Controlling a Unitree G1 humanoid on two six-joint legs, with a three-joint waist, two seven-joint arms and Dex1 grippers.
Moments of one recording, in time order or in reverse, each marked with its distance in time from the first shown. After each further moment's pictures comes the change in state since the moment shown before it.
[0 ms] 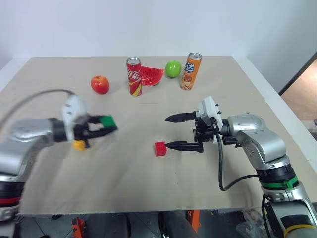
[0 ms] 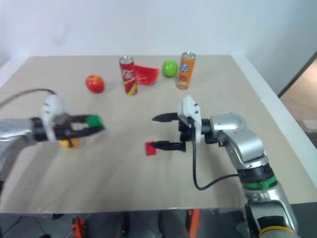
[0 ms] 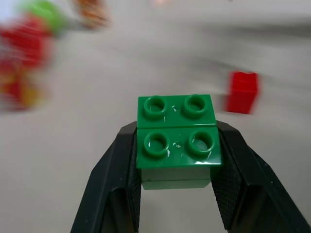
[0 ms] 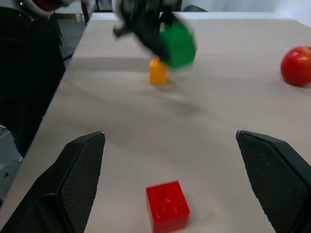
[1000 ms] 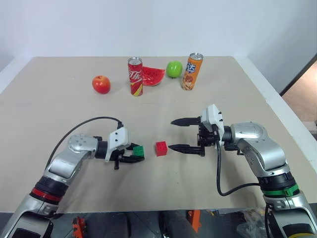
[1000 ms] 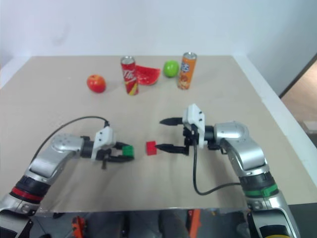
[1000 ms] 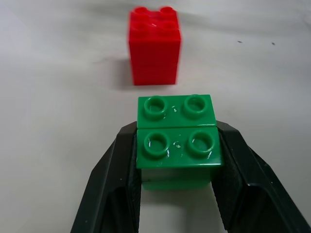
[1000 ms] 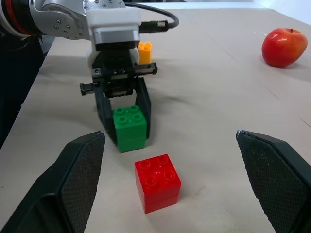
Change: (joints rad) left arm -0.028 -0.160 -0.237 0.123 0.224 -0.143 -0.106; right arm 0.091 0.004 -0.022 0.016 -0.042 -0.078 -0.032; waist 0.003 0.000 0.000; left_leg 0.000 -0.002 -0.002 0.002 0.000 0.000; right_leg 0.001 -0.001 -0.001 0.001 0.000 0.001
